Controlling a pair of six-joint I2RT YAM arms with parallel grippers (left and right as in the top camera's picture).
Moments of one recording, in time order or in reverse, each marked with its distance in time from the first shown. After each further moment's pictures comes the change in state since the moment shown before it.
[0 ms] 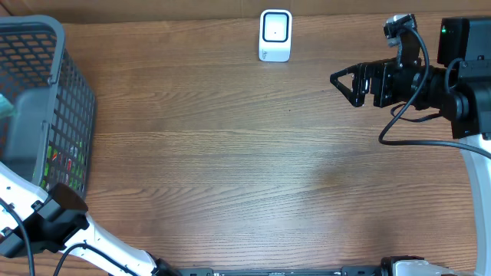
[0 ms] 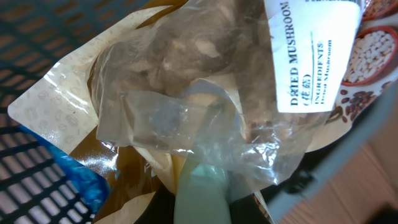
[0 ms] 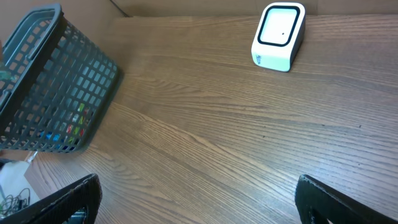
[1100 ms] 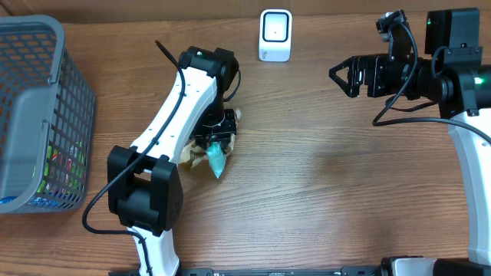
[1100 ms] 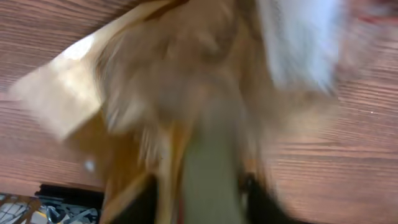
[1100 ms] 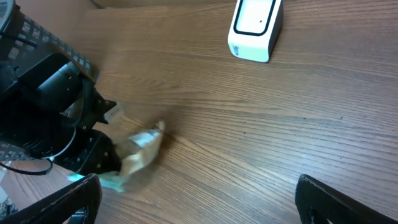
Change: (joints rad) left arm -1.103 -0.085 -0.988 0.127 -0.110 -0.178; right arm 0.000 0.092 0.000 0.028 0.064 0.000
